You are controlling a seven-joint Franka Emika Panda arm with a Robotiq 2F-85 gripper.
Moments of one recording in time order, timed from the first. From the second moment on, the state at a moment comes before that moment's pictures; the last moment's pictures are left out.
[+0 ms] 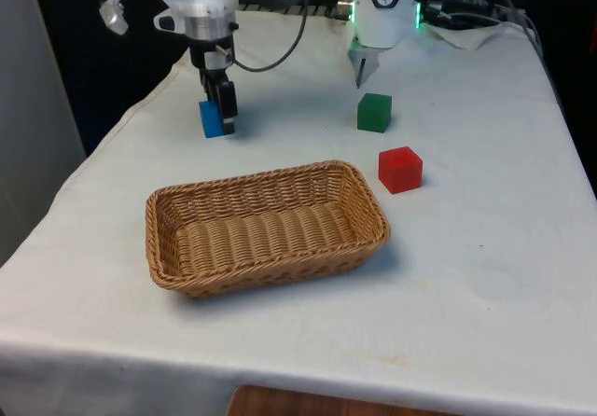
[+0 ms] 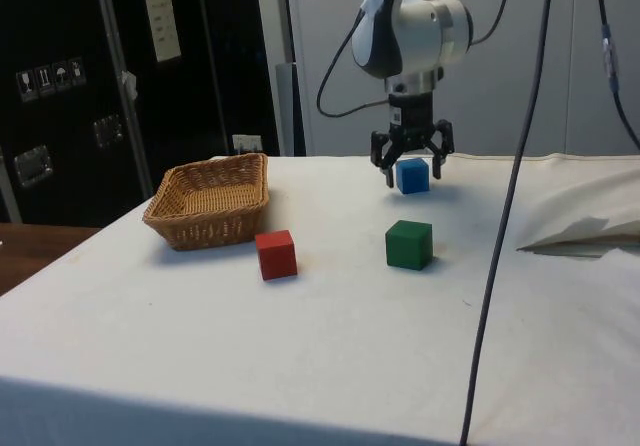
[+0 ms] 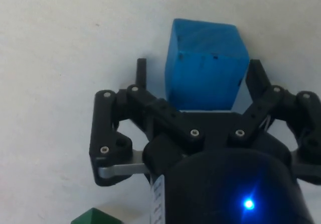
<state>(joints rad) 0.00 0.45 -0.51 -2.35 0.49 2.73 0.07</state>
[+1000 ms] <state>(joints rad) 0.00 0.38 -0.55 -2.33 0.43 2.67 0.05</state>
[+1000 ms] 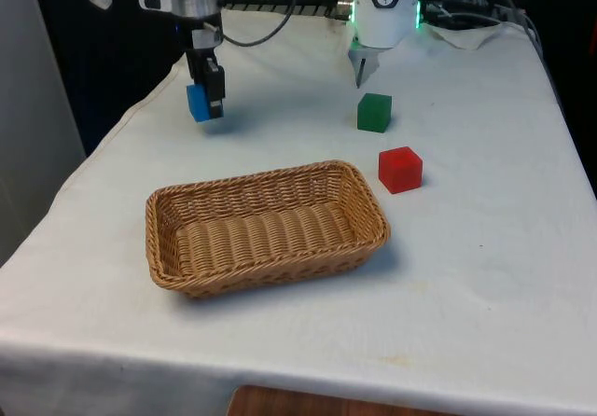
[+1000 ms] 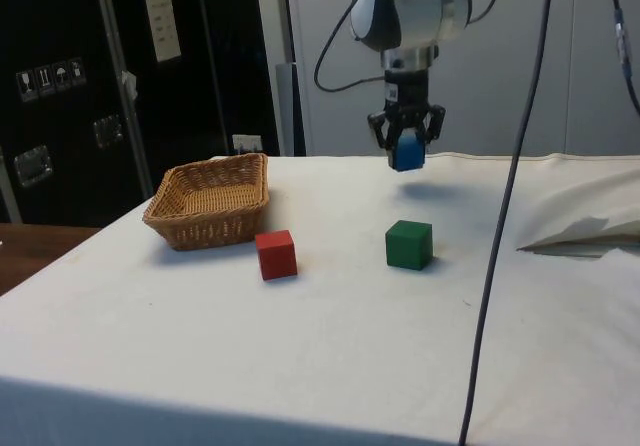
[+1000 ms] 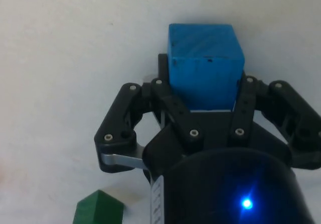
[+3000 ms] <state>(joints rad) 0.01 0.17 -0.57 -2.27 0.16 2.51 -0.09</state>
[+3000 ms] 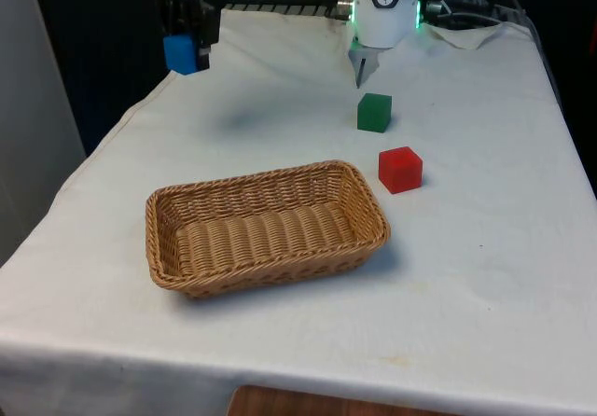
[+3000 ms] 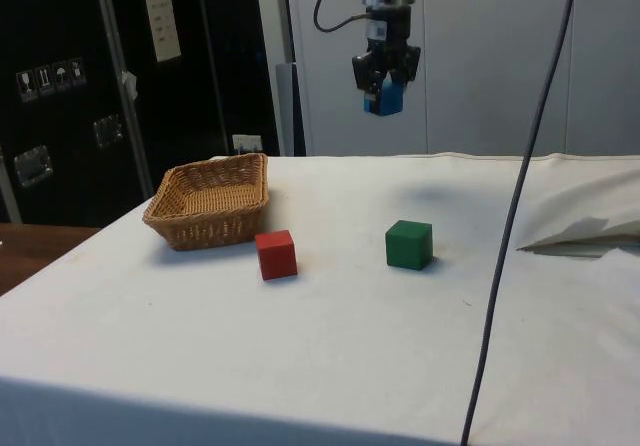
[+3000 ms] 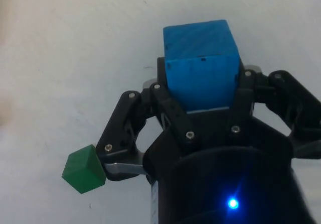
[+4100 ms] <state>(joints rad) 0.02 0.17 -0.56 -2.24 0.16 2.49 -0.24</state>
